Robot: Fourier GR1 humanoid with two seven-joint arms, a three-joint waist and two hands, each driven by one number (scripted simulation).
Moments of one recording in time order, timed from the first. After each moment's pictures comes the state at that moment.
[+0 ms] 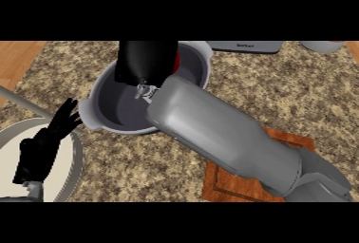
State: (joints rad) left arm 0.00 0.37 -0.07 -1.61 0.00 0.09 0.16; right arm -1.32 -0.01 0.64 -0.99 0.91 -0.21 1.12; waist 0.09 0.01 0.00
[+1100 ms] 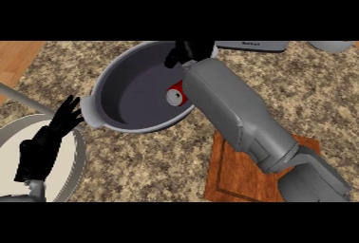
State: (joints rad) left arm -0.01 0.36 -0.07 -1.62 -0.01 0.08 0.13; right arm -1.33 0.00 0.46 -0.46 0.63 -0.58 0.76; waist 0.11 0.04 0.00
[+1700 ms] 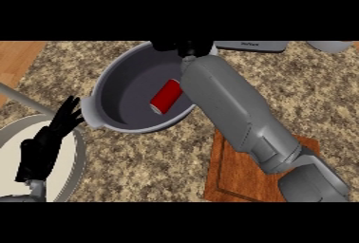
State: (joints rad) left arm -0.01 0.35 -0.06 -1.62 -0.02 0.09 0.14; right arm -1.32 0.00 0.37 -0.54 0.47 -0.89 0.52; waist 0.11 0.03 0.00
